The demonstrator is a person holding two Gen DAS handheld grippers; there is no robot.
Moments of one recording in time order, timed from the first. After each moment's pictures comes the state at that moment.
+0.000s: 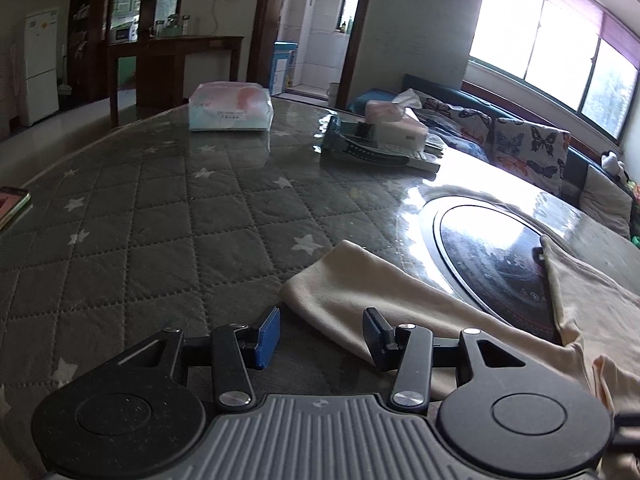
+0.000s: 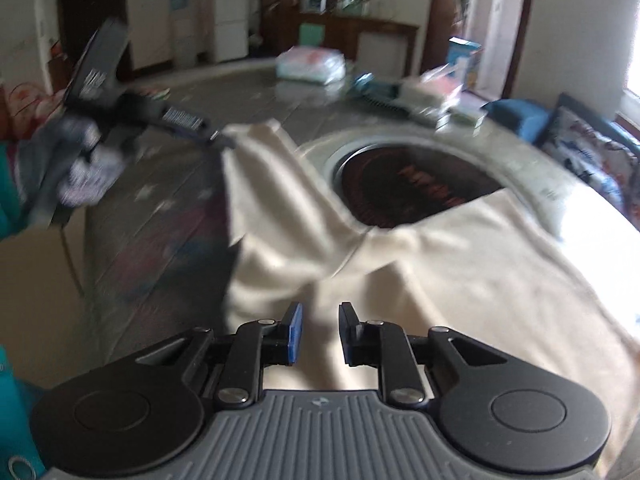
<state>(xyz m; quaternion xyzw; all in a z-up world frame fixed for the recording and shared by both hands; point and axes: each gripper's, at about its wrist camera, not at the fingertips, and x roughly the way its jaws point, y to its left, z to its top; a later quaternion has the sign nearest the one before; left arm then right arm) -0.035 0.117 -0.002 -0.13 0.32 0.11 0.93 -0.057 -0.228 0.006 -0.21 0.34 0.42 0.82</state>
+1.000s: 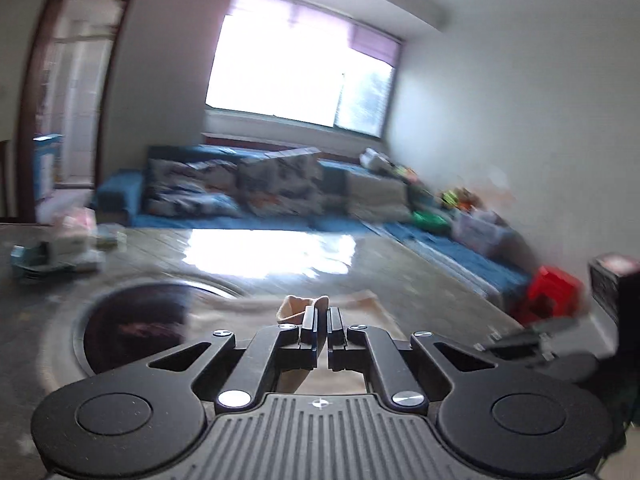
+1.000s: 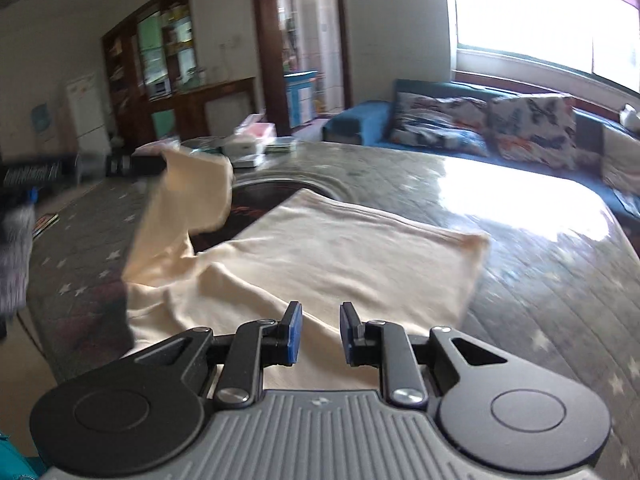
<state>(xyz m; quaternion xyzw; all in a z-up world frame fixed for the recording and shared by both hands) -0.071 -0.107 0.077 -0.04 0.21 -0.27 0.94 -0.083 -0.380 0.042 -0.03 0.31 0.23 0.92</state>
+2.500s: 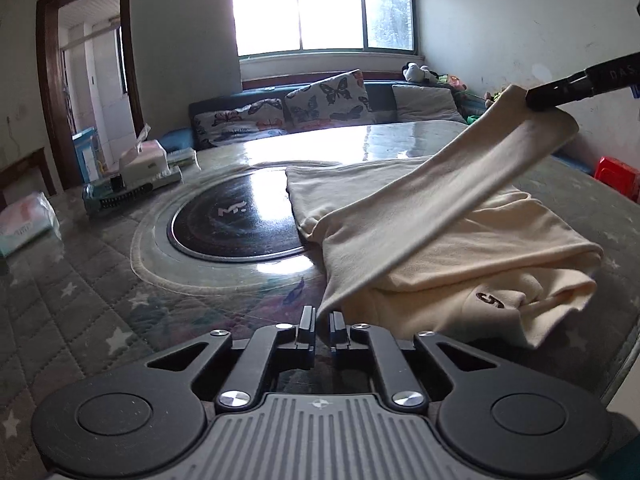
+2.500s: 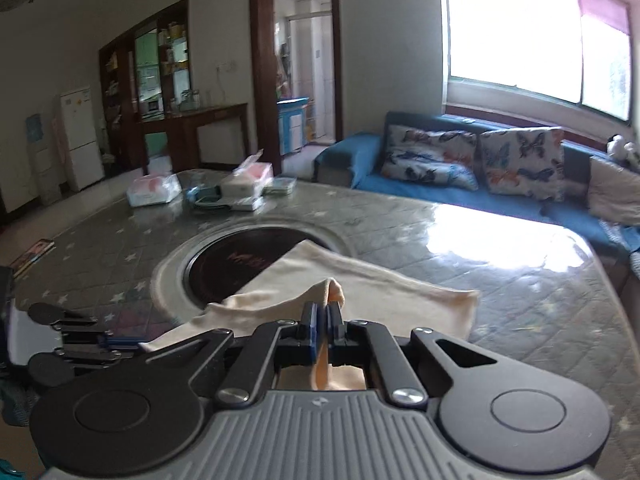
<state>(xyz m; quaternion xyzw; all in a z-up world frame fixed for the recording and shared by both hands) -0.099 -0.038 -0.011 0.09 0.27 -0.16 0.94 -0.088 -0.357 0.093 -0.04 0.27 0.21 0.94</state>
